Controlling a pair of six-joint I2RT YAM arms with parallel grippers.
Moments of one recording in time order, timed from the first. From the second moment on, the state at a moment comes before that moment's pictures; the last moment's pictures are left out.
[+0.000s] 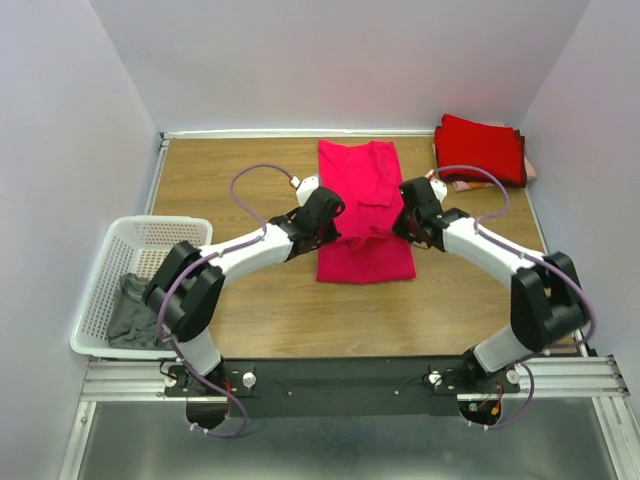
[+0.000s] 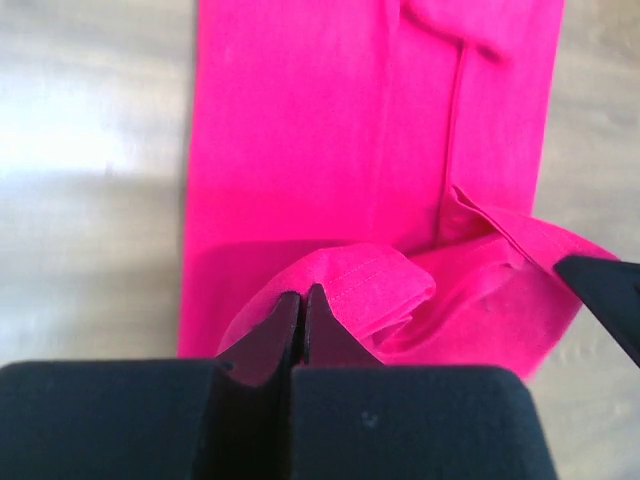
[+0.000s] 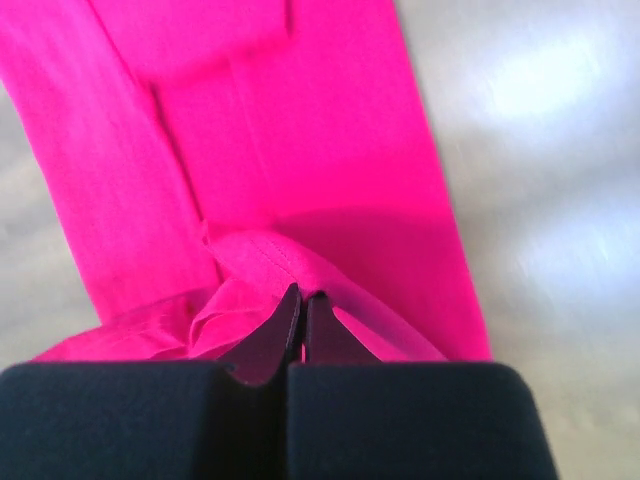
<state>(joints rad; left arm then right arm) -0.75 1.66 1.10 -0.20 -0.27 -0.87 0.45 1.51 0.98 -0.36 0.24 0.80</state>
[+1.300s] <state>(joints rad) -0.42 1.92 1.39 -0.05 -0.07 -0.69 0.20 1.84 1.27 -0.17 -0.04 0.66</state>
